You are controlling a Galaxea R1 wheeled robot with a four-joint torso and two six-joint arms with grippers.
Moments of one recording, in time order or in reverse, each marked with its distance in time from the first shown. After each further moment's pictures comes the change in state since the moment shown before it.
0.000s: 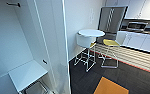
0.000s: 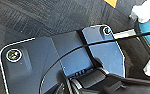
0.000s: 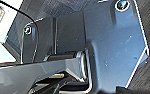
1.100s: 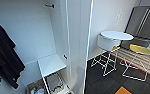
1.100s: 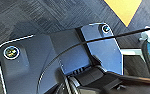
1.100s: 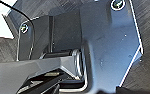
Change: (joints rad) left arm 0.006 0.007 0.000 0.000 0.004 0.000; right arm -0.005 0.002 -0.026 0.000 -0.007 0.000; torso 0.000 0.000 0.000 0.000
